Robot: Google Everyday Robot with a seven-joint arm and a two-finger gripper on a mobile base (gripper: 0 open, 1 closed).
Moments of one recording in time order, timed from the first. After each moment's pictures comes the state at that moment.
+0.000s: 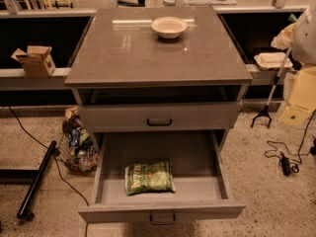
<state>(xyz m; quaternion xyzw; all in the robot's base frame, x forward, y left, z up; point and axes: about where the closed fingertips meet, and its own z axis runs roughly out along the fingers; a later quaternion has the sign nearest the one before) 0.438 -0.217 0.976 -0.60 0.78 -0.03 0.16</state>
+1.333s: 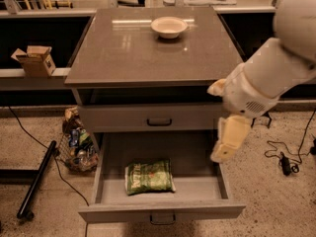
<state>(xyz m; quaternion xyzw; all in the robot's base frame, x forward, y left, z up) 0.449 -0.131 0.862 -0.65 0.73 0.09 0.18</state>
